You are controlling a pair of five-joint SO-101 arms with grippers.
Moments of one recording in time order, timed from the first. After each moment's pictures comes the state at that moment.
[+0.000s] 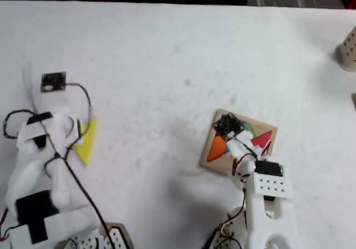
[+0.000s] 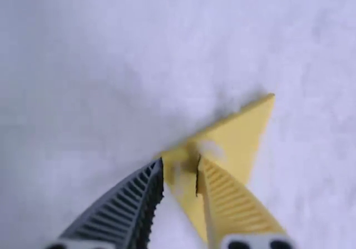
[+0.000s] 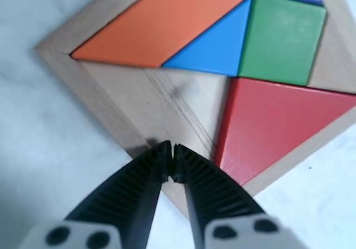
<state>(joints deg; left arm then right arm) -26.4 -8.0 47.7 47.0 -6.5 4.0 -48.6 77.8 51.7 44.8</state>
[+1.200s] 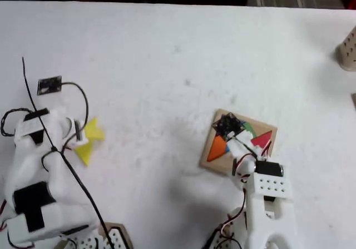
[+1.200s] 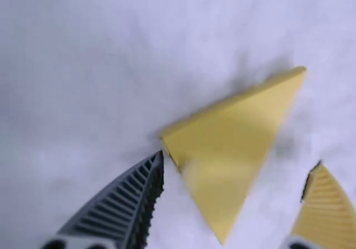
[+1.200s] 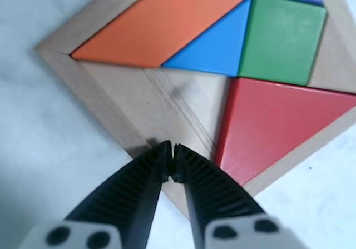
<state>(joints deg) -28.0 -4.4 44.2 52.5 -3.2 4.0 -48.6 77.8 51.7 44.8</state>
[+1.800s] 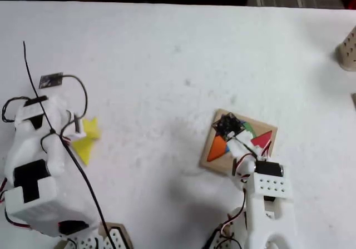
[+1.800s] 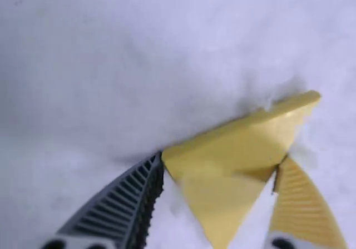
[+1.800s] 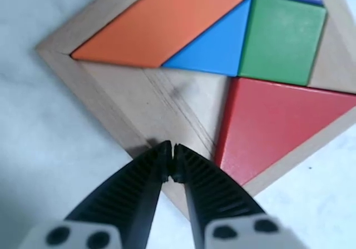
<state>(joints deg) -27.5 8.5 31.5 58.3 -2.9 4.0 -48.6 77.8 51.7 44.8</state>
